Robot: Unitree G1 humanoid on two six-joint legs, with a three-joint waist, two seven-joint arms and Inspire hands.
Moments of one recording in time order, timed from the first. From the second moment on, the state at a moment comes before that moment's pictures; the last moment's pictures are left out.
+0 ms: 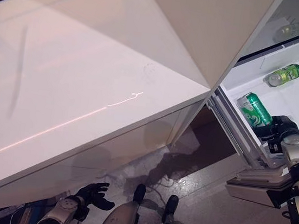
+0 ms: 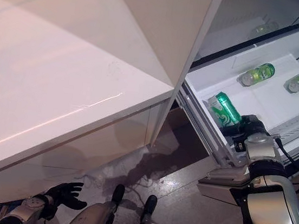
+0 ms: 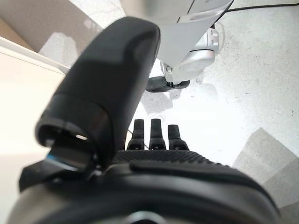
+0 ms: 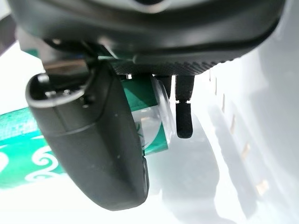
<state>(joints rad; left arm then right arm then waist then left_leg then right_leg) -0.13 0.43 -0.33 0.96 -0.23 0.03 -0.19 -0.87 -0.81 0.34 0.99 0.15 0.35 0.05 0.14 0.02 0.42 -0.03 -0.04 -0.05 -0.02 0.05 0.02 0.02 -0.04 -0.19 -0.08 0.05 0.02</state>
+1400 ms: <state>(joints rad) -0.10 0.43 -0.24 0.89 -0.16 0.03 -0.18 -0.84 -0.95 0.29 0.57 0.05 0.28 0.20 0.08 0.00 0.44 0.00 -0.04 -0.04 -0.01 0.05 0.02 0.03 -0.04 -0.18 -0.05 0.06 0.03</state>
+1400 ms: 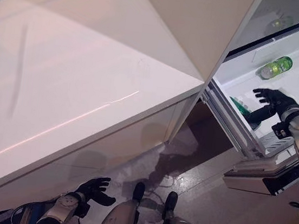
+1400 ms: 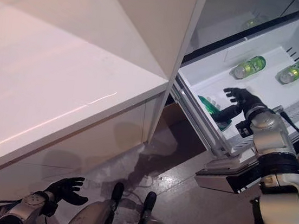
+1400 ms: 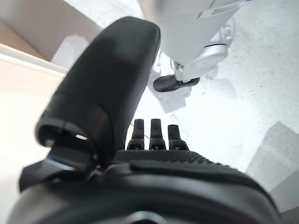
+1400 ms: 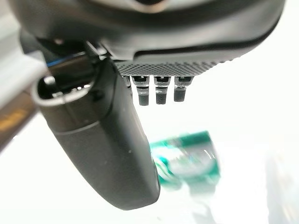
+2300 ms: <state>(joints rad) -0.04 0.34 -0.27 1.02 -0.09 0.01 -0.18 -0.33 -0.59 -0.24 0.51 0.86 -0.19 -0.48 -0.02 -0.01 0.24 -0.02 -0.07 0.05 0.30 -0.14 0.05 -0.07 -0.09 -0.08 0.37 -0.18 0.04</state>
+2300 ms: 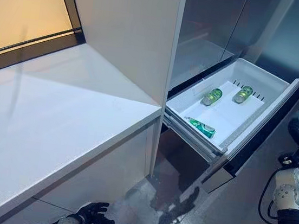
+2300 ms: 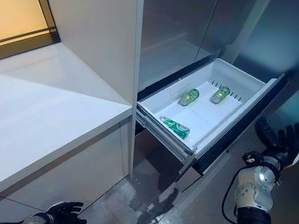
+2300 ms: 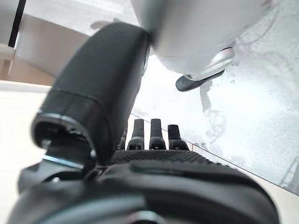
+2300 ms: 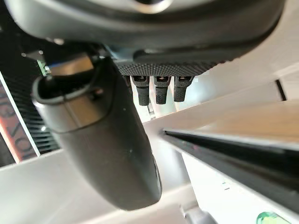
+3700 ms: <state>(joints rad) 0.01 0.32 -0.28 1.06 -0.18 -0.04 -0.14 -0.78 -0.62 0.03 0.85 1.02 -0.12 -0.17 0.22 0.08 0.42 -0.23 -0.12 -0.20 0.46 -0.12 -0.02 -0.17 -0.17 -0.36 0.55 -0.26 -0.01</state>
